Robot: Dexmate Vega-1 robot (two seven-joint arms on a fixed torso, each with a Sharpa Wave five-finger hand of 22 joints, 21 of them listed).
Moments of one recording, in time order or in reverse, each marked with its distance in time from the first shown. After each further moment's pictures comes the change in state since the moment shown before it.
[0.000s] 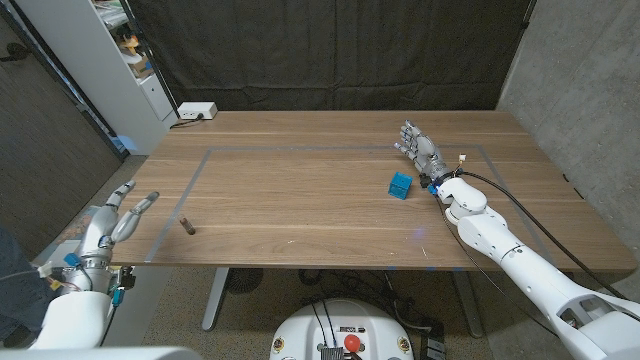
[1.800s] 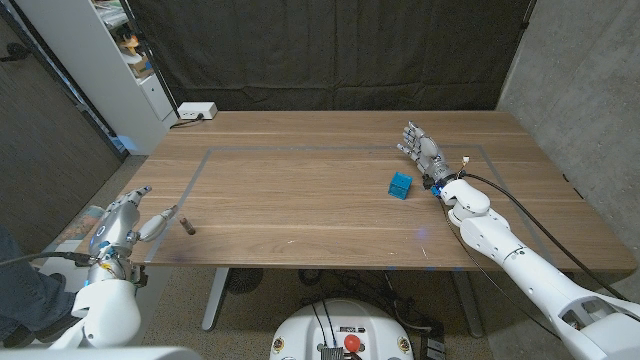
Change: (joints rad) left arm -0.017 0.073 0.144 -0.136 0.334 0.426 0.076; left_hand 0.220 -0.082 0.023 0.007 0.005 0.132 -0.036 0.041 0.005 0.091 -0.030 0.036 0.004 0.084 -0.013 0.008 0.000 0.042 0.041 0.000 0.002; right arm -0.009 -0.006 0.012 0.012 0.019 0.018 0.021; right_hand 0.000 0.000 0.000 -0.008 0.006 -0.006 -0.005 0.000 0.000 -0.005 -0.005 0.000 0.000 0.002 0.002 0.000 0.000 -0.007 0.007 0.000 0.000
